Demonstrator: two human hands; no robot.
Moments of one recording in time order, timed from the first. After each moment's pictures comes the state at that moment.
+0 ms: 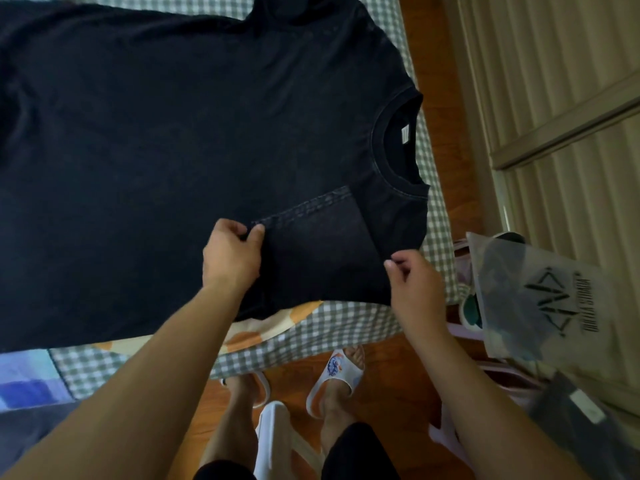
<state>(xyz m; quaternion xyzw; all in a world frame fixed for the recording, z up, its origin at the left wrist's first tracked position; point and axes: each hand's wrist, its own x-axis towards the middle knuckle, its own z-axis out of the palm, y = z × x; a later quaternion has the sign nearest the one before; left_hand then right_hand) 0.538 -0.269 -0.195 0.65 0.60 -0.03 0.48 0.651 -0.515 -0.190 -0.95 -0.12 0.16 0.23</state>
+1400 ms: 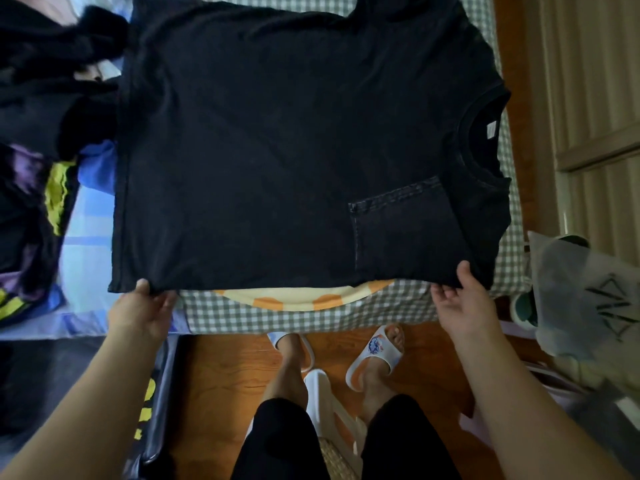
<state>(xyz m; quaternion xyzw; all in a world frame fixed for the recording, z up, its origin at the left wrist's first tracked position) 0.241 -0.126 -0.247 0.09 0.75 0.22 0.62 0.590 -0.487 -0.182 -0.52 0.42 0.26 0.70</state>
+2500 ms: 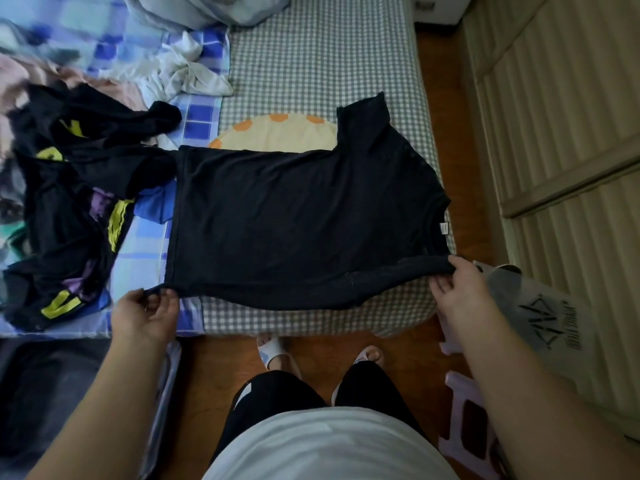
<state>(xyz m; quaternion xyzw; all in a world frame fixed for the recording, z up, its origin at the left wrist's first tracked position) 0.258 -0.177 -0.050 -0.02 0.64 0.35 0.68 0.624 -0.492 -0.029 -0.58 0.42 0.25 0.65</state>
